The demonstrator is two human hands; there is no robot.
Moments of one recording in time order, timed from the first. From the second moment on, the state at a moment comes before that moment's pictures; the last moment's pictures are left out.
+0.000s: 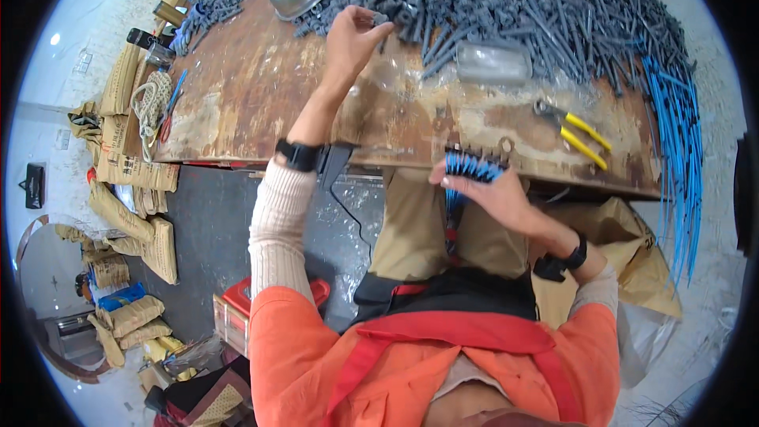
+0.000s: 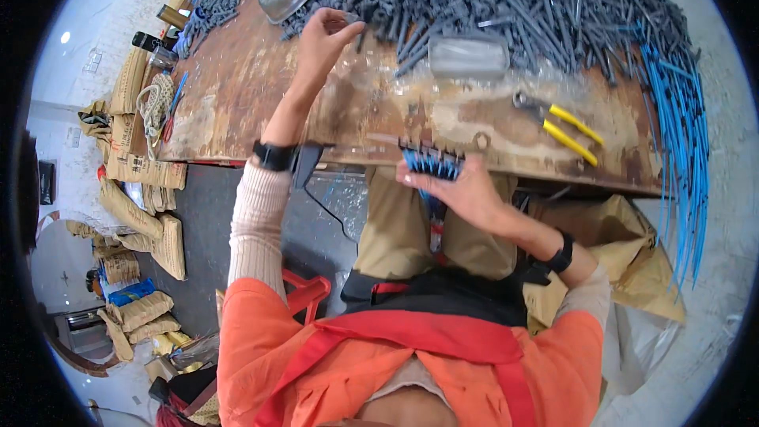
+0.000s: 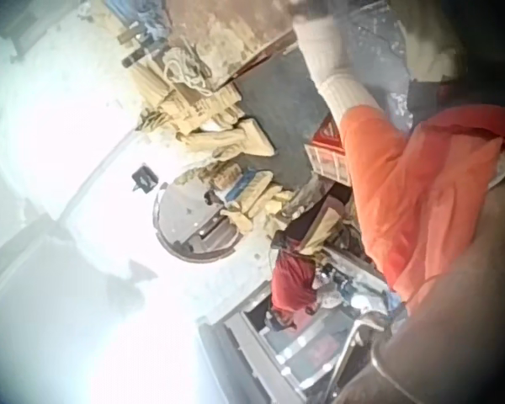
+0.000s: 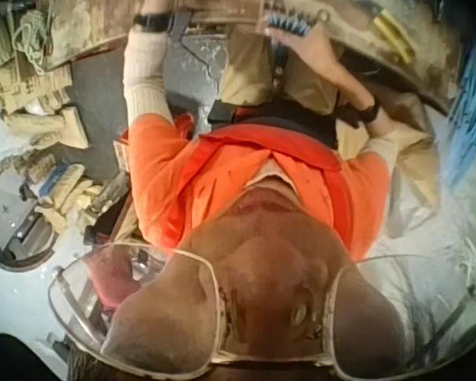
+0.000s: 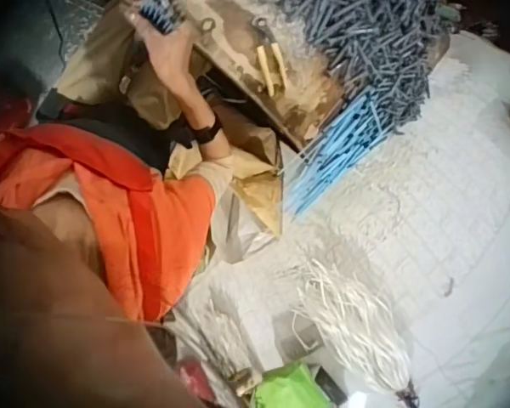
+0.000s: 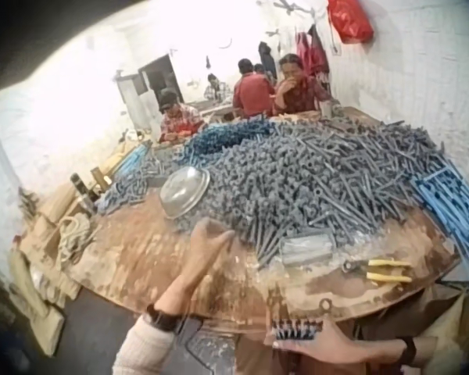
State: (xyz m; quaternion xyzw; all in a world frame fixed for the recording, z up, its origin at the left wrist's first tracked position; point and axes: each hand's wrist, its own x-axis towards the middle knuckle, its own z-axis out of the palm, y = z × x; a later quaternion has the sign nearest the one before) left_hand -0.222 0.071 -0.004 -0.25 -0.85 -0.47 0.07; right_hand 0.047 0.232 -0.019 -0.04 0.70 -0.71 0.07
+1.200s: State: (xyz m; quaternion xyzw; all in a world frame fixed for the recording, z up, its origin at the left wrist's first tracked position) left_hand -0.068 0.045 0.004 -0.17 -0.35 -0.87 -0.30; right_hand 0.025 0.218 -0.004 -0.07 0.63 -0.77 0.06
